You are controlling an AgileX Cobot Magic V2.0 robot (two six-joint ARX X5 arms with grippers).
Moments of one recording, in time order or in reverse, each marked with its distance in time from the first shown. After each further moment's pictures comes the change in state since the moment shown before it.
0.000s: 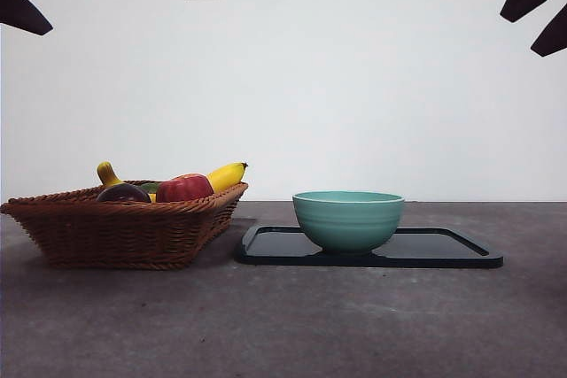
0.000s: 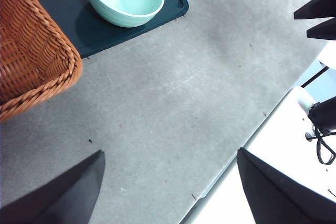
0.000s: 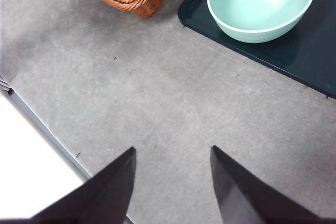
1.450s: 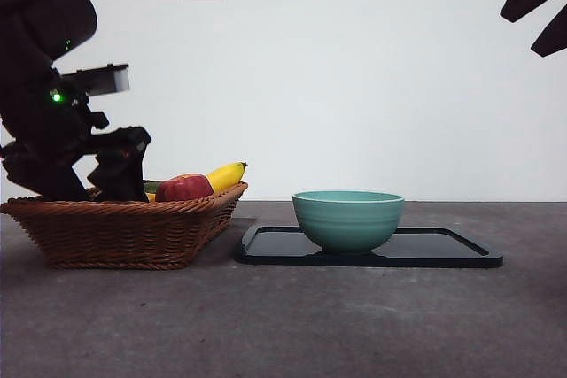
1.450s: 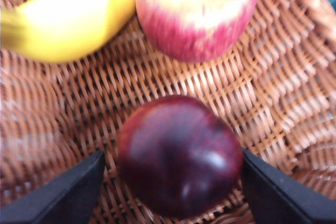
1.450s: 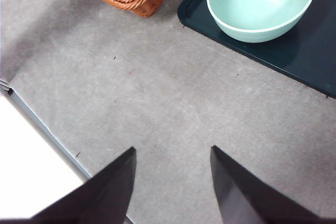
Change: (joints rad) left arm 0.092 0.710 -0.007 0.663 -0.463 0.103; right arm 0.000 0.000 0.000 -0.001 0.000 -0.001
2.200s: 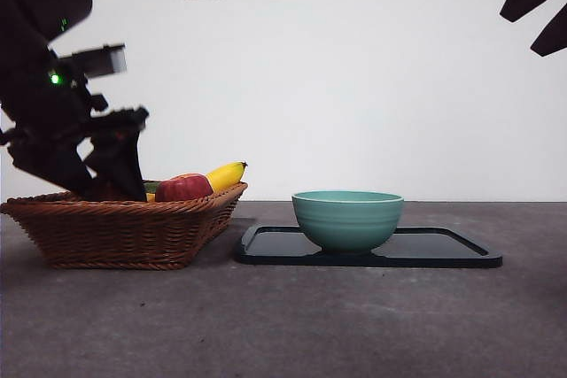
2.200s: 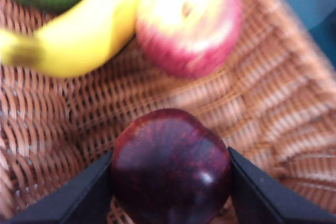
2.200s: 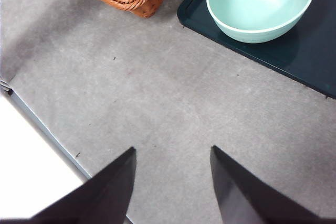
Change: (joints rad) left arm -0.002 -0.018 0.000 0.005 0.002 -0.024; right arm 0.000 0.000 0.000 0.002 0.000 0.000
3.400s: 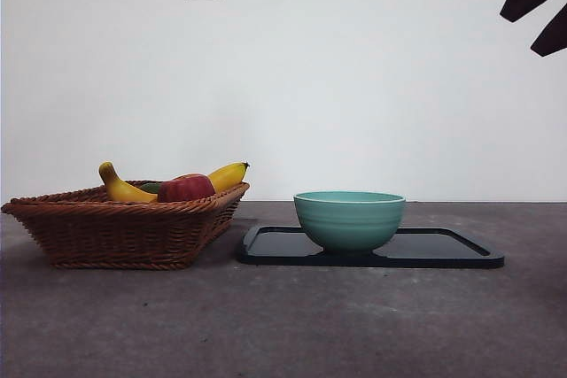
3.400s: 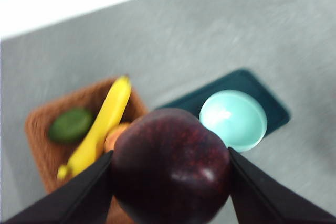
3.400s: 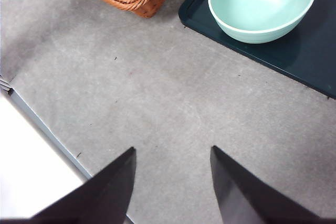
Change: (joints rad) left arm -0.148 -0.229 0.750 -0.772 0.020 -0.034; right arm 0.000 0.000 0.000 0.000 0.000 0.000
